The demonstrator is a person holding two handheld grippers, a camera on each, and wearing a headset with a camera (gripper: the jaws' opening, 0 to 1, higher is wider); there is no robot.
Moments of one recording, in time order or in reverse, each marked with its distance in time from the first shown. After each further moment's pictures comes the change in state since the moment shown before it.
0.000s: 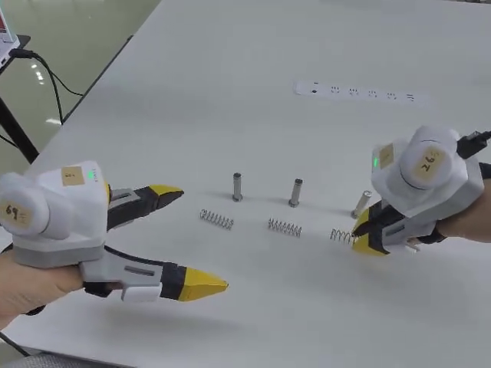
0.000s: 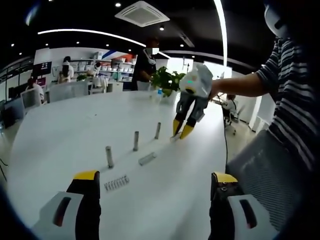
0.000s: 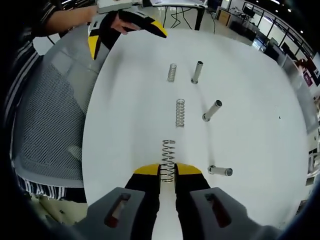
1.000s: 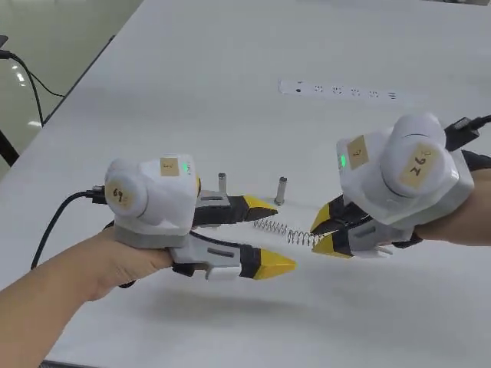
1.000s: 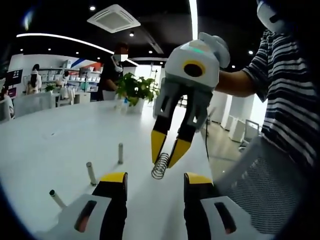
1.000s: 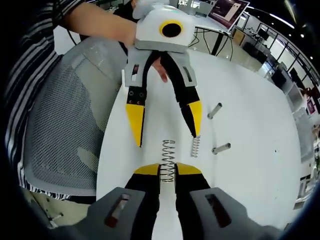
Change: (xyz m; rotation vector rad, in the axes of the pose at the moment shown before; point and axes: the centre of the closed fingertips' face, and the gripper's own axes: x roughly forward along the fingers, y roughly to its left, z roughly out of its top) left arm 0.088 -0.056 0.037 0.081 -0.082 -0.275; right arm -0.018 0.029 0.046 -0.154 -0.081 0.008
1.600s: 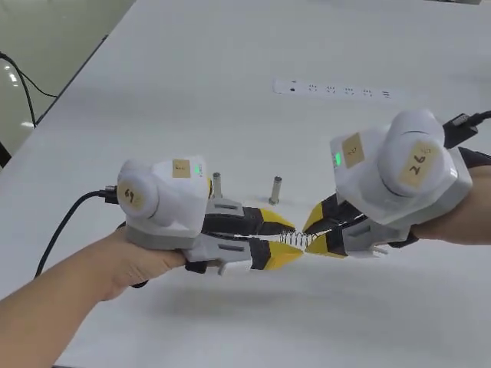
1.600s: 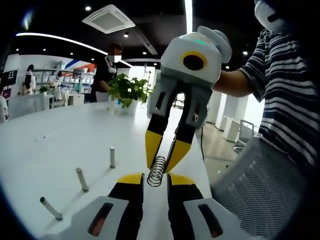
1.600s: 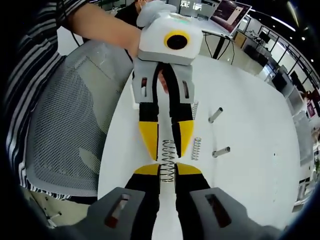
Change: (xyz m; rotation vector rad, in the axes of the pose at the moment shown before) left arm 0.011 -0.007 0.002 0.011 -0.012 -0.052; right arm -0.005 0.003 0.007 -0.019 -0.017 0.000
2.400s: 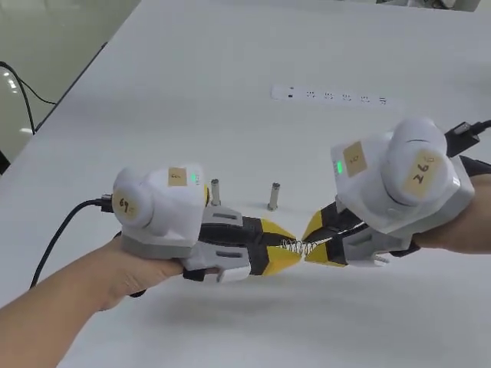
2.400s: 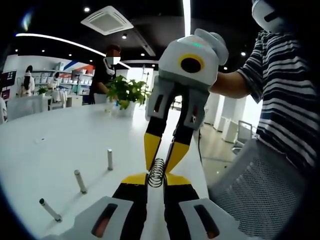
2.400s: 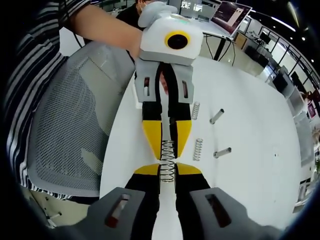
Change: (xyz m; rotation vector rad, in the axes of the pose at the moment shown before) left arm -0.002 -0.005 0.004 0.003 -0.014 -0.017; right arm -0.002 0.004 0.002 -0.002 -0.012 0.009
